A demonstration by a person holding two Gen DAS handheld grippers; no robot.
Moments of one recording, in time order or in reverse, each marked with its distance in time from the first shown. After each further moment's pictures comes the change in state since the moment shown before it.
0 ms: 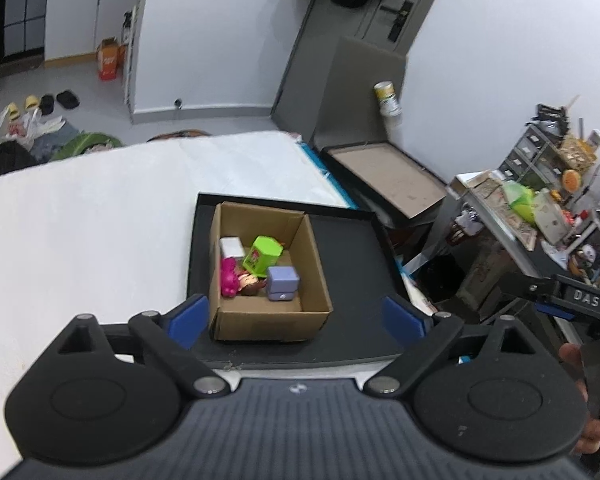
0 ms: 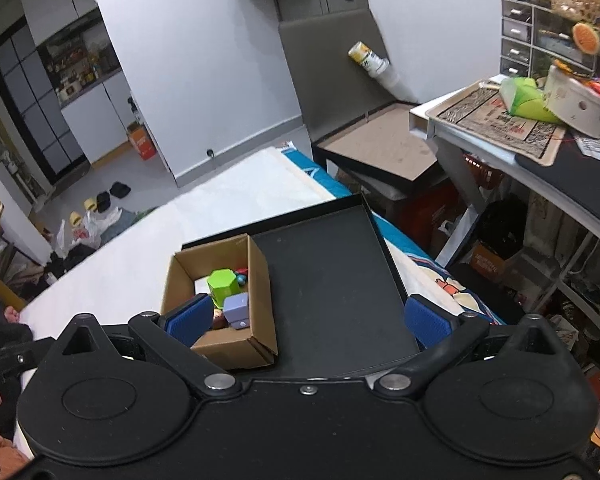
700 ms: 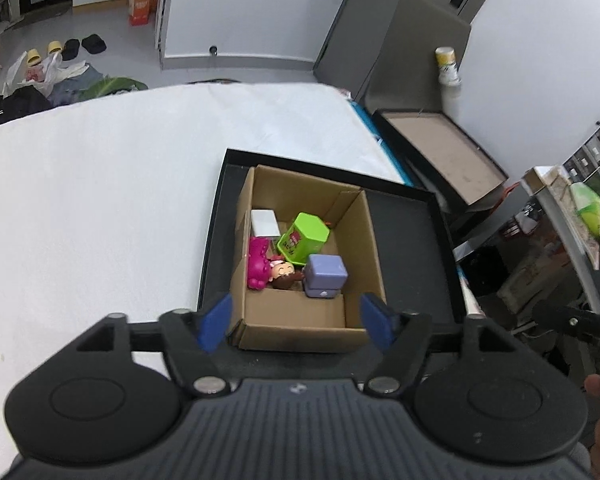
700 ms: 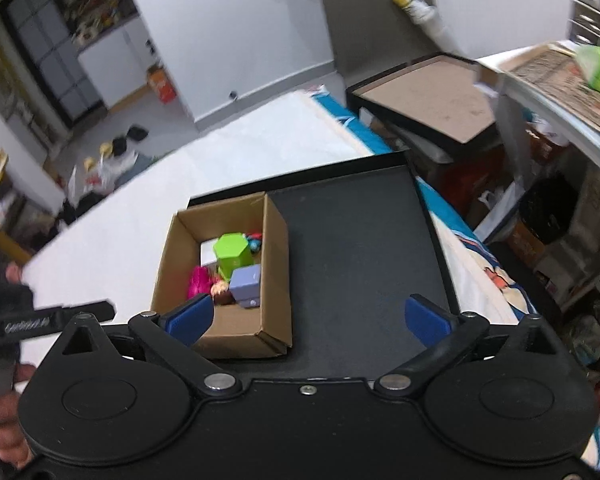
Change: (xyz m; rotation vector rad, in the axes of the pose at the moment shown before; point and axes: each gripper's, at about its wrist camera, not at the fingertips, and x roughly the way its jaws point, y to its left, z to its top) left arm 0.099 0.035 0.020 -0.114 0.144 0.091; right arm 0.083 0.009 0.017 -0.054 0.173 0.068
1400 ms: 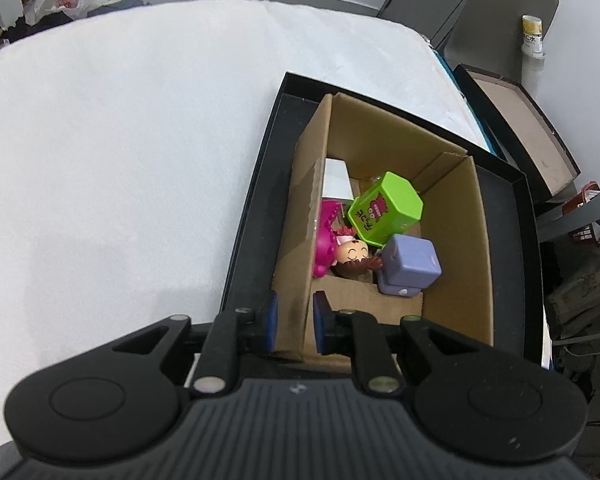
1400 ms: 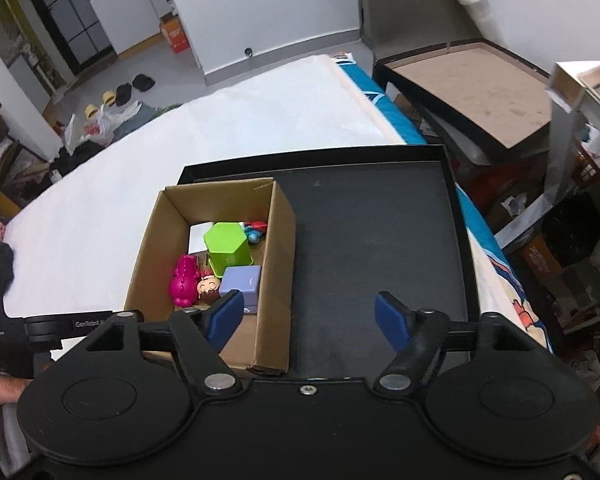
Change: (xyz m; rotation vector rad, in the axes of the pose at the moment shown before) left arm 0.122 0.044 0.010 -0.124 0.173 0.116; right arm 0.071 0.021 0.030 -0.131 0.134 -0.005
